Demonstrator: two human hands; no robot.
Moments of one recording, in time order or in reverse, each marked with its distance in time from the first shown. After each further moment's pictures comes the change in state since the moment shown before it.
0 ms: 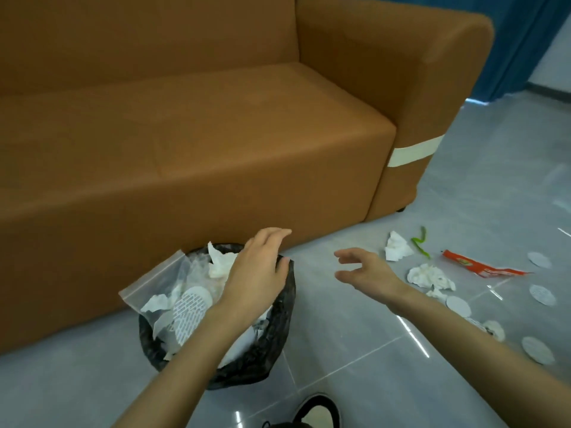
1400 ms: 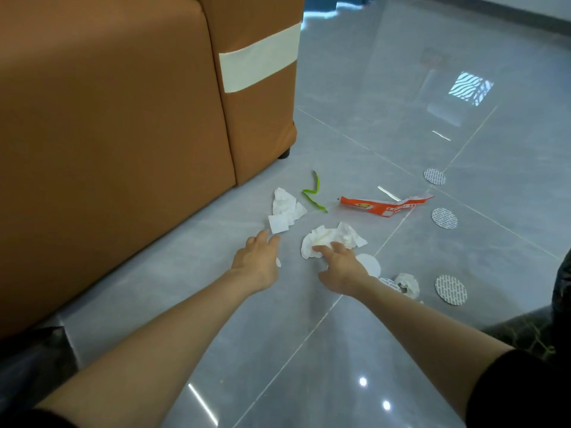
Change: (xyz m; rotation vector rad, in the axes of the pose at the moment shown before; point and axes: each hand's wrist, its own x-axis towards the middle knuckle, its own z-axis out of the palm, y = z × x) left_hand 0.186 0.080 0.356 0.343 -0.720 0.147; right_hand 0.132 0.308 -0.105 -0.458 0.047 0.392
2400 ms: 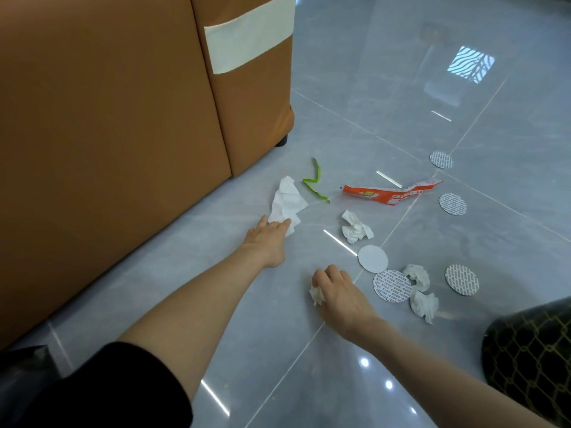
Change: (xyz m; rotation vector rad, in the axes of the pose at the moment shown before) left_hand 0.057 -0.005 0.008 0.046 -0.140 0.050; right_hand -0.043 -0.006 0.047 -0.138 0.106 -0.162
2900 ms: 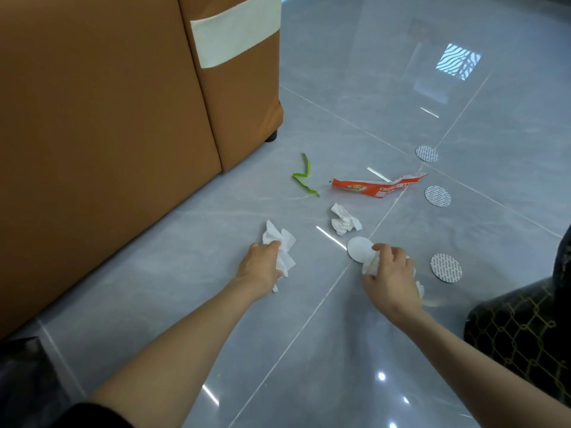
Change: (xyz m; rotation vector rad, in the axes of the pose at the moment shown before) left_hand -0.023 0.001 0.053 -0.252 0.155 0.003; right_hand -0.024 0.059 -0.026 0.219 0.331 0.487
